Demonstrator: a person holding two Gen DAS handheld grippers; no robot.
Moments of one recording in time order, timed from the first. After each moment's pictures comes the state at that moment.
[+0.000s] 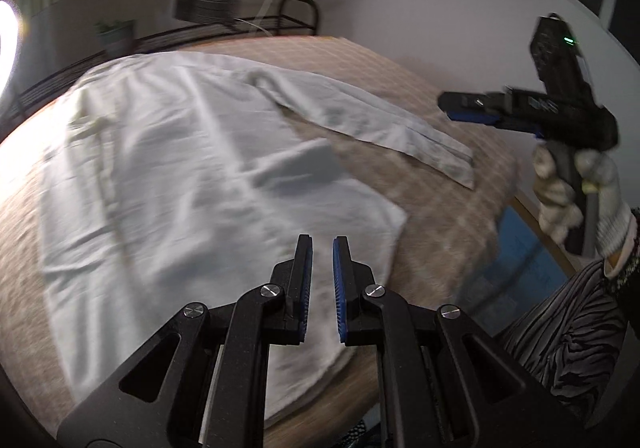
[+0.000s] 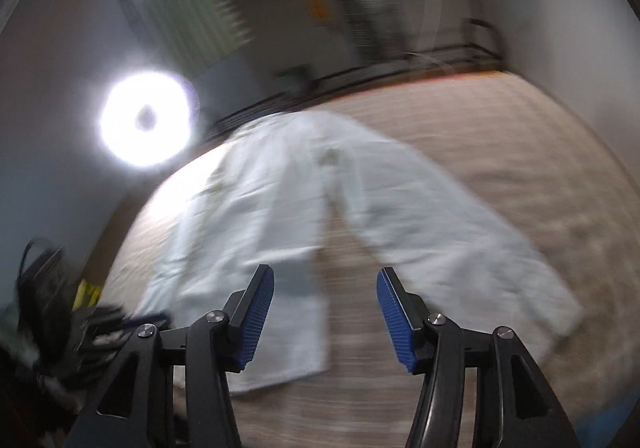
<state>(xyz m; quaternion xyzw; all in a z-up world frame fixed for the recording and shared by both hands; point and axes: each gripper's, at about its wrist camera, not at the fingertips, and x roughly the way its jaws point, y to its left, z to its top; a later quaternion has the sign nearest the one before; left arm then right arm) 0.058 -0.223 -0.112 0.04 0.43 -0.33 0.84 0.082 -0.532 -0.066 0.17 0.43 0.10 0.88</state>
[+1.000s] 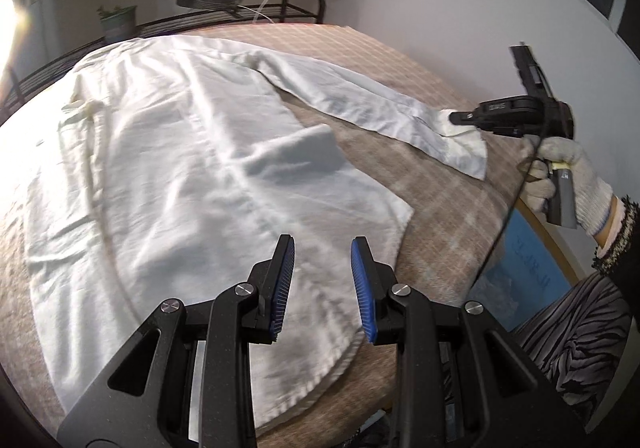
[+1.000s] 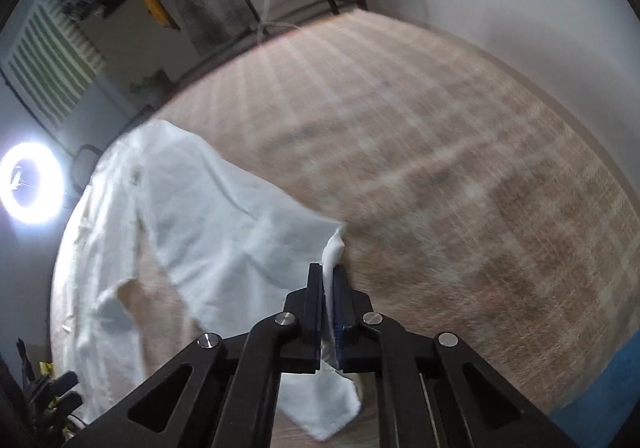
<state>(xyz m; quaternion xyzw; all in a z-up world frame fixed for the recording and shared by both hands) 0.065 -0.221 -0.126 0.03 0.45 -0.31 0.84 0.108 -0.639 -0.133 0.22 0.49 -0.06 0.84</state>
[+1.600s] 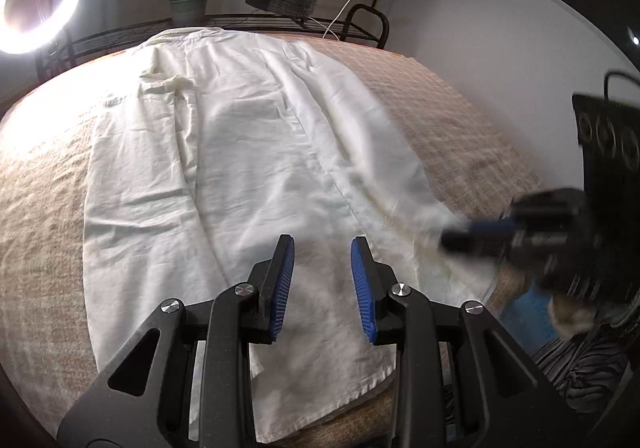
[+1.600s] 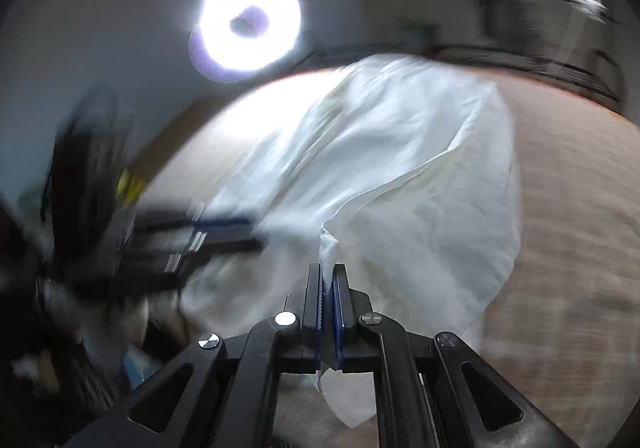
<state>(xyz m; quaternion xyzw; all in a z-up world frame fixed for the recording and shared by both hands) 0.075 -0.155 -0.124 -0.03 0.44 -0.23 0.87 0.078 -0.376 -0.094 0.01 0.47 0.31 0.83</state>
